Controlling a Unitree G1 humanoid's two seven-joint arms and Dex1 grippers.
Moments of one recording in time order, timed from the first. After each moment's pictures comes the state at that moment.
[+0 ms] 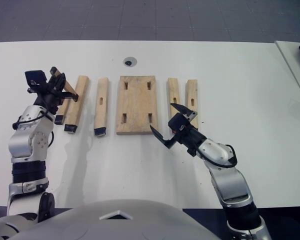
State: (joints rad) left arm -0.16 0.35 0.16 -0.08 -0.32 0.38 -0.08; right arm 0.19 -0.49 0.17 -0.55 0.06 0.35 0.50
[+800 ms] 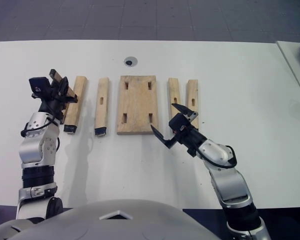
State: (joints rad) left arm -0.15 0.26 0.21 -0.08 -0.28 0.28 -0.12; right arm 0.19 -0.48 0.17 -0.55 0.06 0.36 0.48
